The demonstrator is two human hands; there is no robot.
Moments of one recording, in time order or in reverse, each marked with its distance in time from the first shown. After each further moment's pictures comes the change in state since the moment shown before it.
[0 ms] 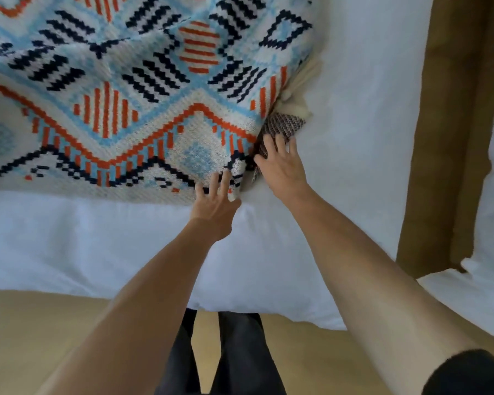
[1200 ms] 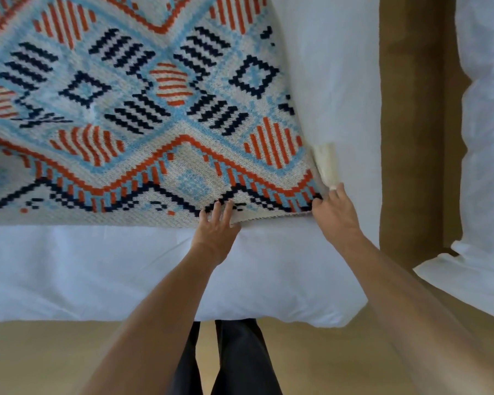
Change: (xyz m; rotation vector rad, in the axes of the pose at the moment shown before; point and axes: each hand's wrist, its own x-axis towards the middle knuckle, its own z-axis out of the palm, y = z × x) left_hand -0.010 0.061 0.014 0.150 -0.055 0.139; right_hand -0.138 0.086 0.061 -0.272 -0.323 0.201
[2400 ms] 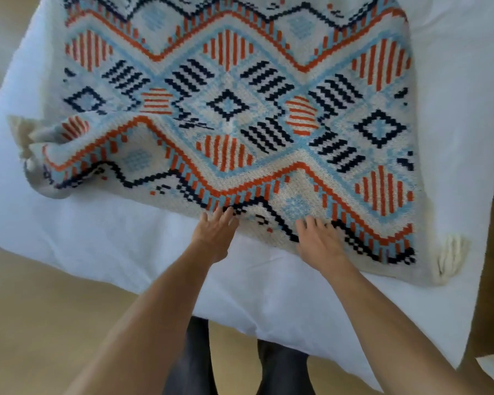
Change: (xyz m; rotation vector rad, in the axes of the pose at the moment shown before) left_hand -0.080 -0.178 0.081 -0.190 0.028 -0.233; right_hand 0.040 -0.184 -0.127 0.300 0.151 -0.291
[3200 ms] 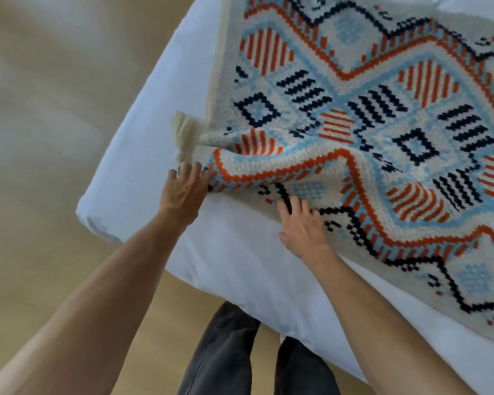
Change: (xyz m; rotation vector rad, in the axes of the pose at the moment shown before) left_hand -0.075 -0.424 0.126 0.019 0.270 -0.391; right_hand 0.180 -0.378 -0.121 -0.114 0.063 -0.140
